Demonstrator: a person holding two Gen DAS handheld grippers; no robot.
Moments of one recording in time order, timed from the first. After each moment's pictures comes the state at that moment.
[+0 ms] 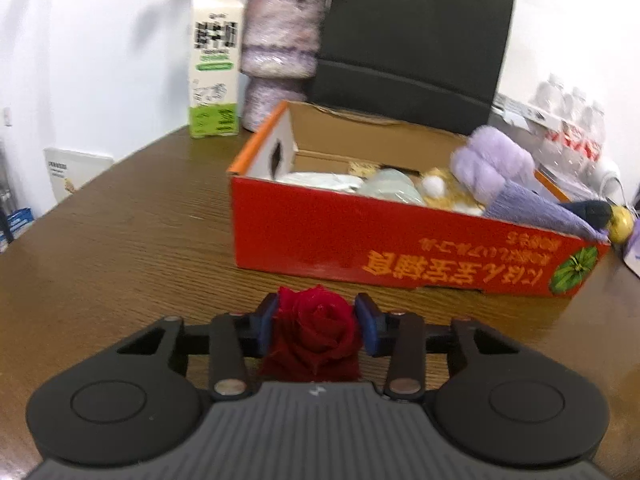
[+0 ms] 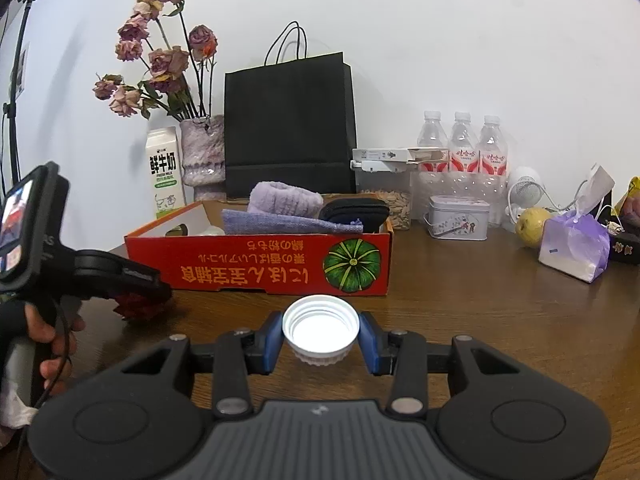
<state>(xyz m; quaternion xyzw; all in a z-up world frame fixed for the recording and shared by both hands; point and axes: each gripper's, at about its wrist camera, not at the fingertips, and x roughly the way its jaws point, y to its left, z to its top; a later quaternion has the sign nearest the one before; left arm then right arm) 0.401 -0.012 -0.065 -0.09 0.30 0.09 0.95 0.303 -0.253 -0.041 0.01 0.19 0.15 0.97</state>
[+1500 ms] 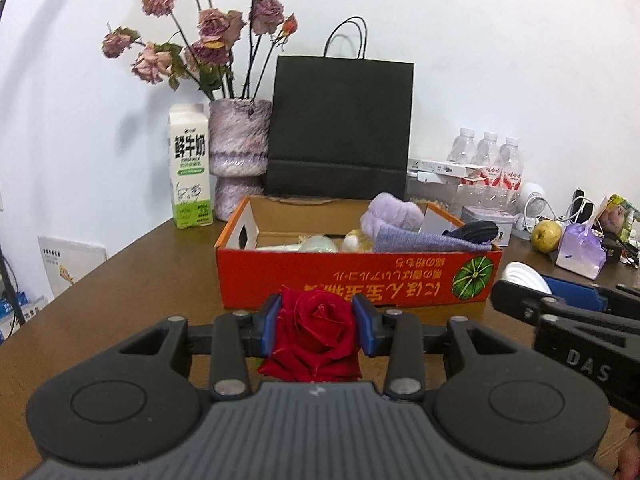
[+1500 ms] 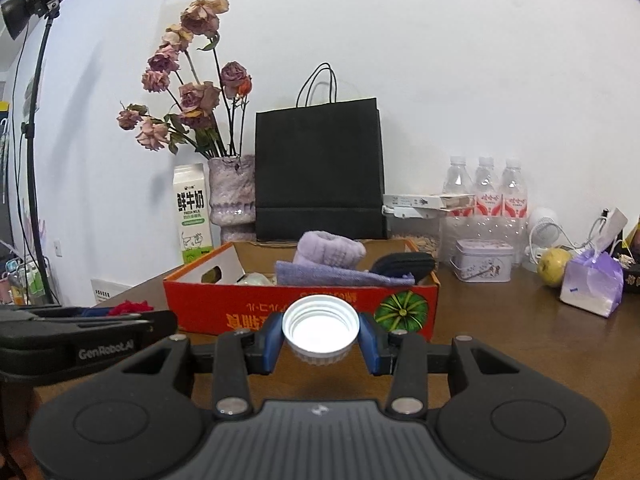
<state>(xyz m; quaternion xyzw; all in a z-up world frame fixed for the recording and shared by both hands) 0.293 -0.059 -0.024 -0.02 0.17 0.03 0.98 0.288 -0.207 -0.015 0.01 0.13 0.16 0.98</state>
